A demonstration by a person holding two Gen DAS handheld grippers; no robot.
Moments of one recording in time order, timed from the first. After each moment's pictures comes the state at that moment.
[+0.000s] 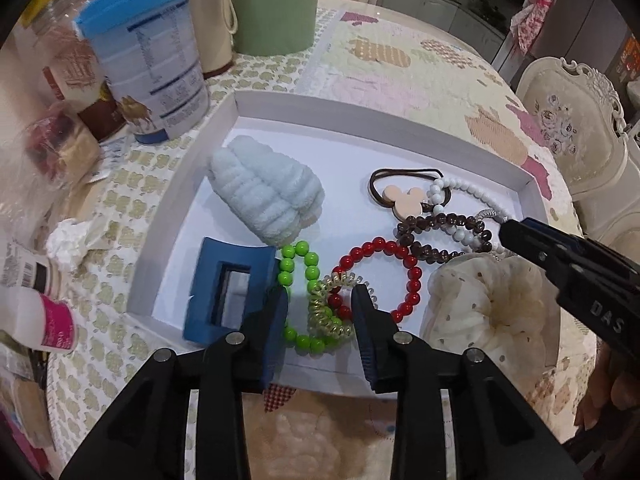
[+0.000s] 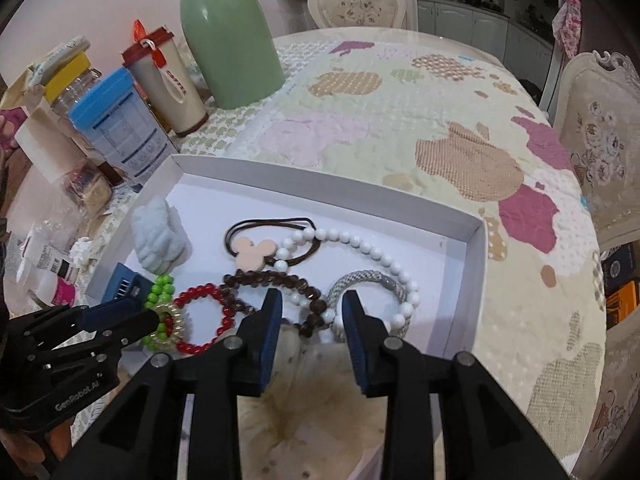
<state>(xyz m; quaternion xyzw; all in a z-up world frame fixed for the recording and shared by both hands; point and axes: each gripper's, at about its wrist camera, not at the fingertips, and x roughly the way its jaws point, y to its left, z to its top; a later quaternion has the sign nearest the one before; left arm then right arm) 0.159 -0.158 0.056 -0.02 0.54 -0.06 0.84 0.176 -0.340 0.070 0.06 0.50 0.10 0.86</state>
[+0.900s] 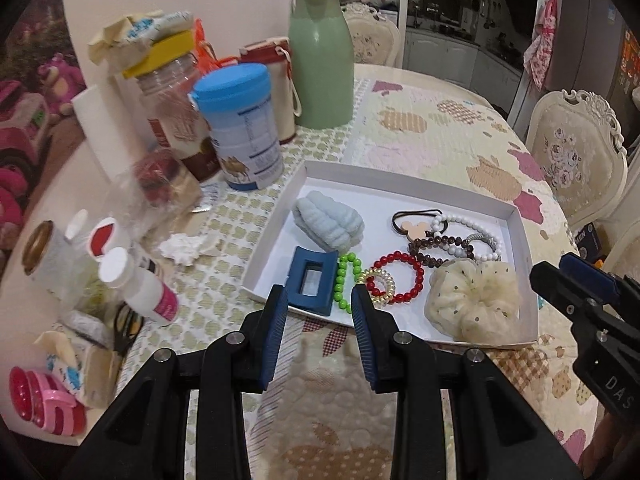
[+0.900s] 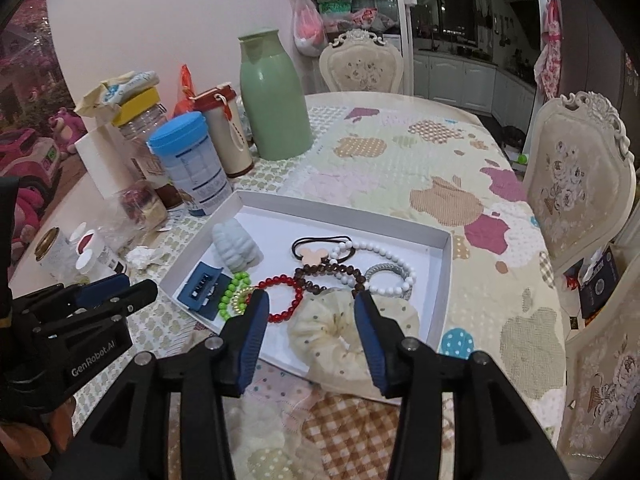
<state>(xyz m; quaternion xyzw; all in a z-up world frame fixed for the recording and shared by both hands) 0.074 -0.141 0.144 0.02 0.45 0.01 0.89 0.067 -0.308 0.160 0.05 0.41 0.09 0.91</state>
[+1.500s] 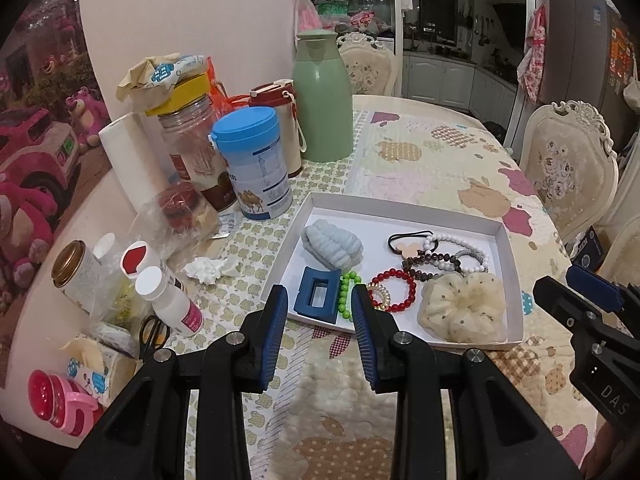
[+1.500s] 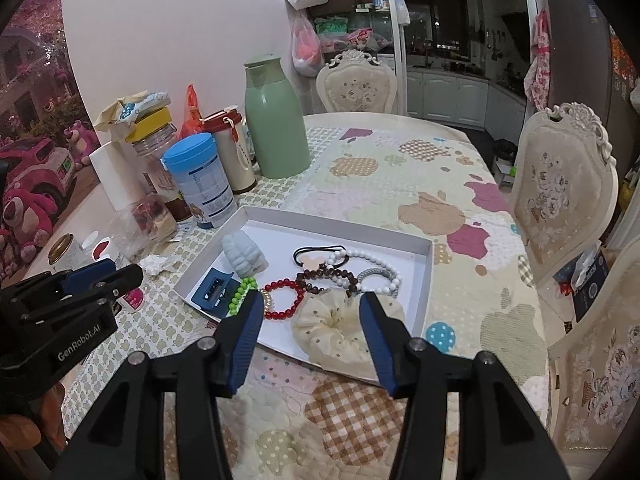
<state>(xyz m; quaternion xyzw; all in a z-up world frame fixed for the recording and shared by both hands) 0.042 -0.148 0.179 0.04 0.40 0.02 0.92 0.032 -0.316 0.184 0.05 0.38 0.08 0.92</state>
